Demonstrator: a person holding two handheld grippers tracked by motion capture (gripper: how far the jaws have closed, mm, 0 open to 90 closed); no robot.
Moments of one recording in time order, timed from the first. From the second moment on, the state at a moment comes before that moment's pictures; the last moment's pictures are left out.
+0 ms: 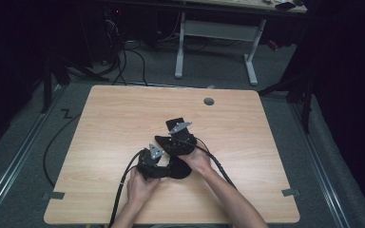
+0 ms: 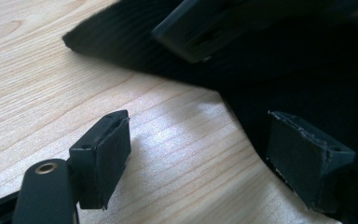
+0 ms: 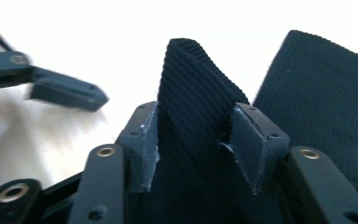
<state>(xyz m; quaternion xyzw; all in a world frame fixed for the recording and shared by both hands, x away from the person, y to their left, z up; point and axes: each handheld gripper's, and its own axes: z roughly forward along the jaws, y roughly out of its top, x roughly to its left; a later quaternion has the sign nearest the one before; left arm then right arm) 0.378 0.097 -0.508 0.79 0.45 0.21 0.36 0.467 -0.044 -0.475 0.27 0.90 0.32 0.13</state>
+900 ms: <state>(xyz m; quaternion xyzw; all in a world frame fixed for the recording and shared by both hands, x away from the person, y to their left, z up) 0.378 0.096 -0.508 0.79 0.45 0.21 0.36 0.464 -0.125 -0.447 0.35 0.83 0.39 0.18</state>
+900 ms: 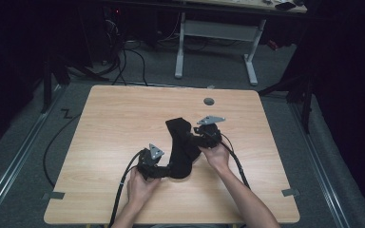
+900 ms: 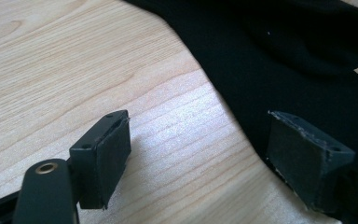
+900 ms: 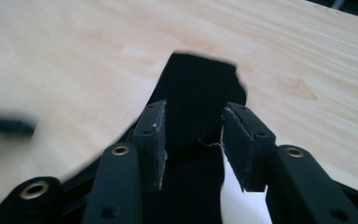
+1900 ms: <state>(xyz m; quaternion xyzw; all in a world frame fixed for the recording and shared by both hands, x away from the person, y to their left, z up) 0.378 0.096 -0.508 0.79 0.45 0.21 0.36 0.413 -0.130 -0.439 0.28 0.86 0.38 0.18</state>
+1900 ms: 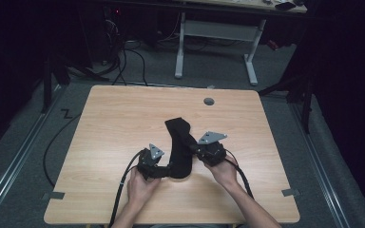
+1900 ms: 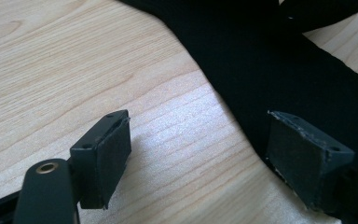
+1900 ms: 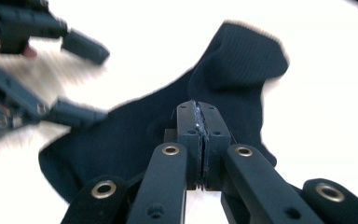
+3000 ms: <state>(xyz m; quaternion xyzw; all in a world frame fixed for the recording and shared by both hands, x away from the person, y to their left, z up) 0.378 0.096 -0.508 0.79 0.45 0.21 0.36 0.441 -0.112 -0.460 0.29 0.86 0.39 0.13</state>
